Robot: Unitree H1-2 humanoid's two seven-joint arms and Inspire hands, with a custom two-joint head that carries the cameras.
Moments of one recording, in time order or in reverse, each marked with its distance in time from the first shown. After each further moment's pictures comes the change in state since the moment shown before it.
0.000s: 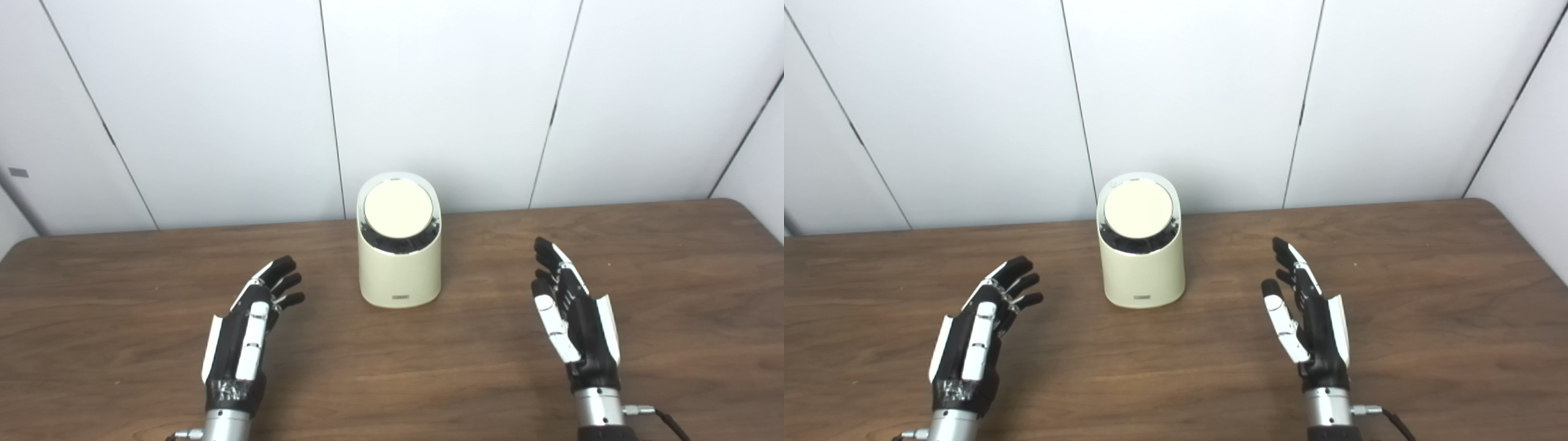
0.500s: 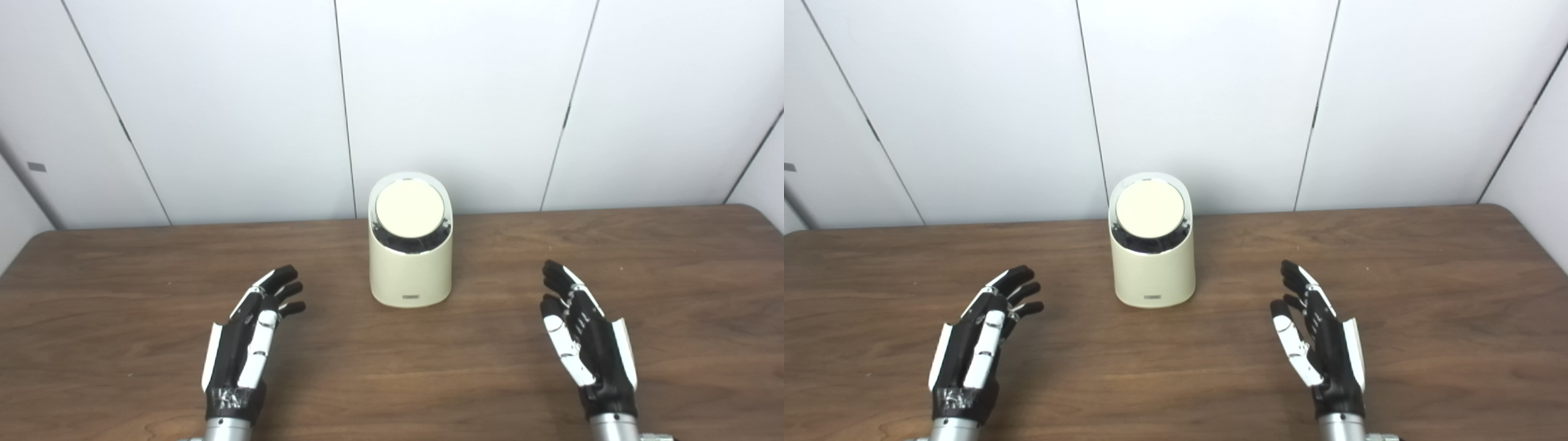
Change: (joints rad) left arm 0.049 -0.001 0.019 -0.061 0.011 0.023 0.014; right arm 0.093 0.042 -0.024 -0.112 0.019 0.107 0.059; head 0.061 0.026
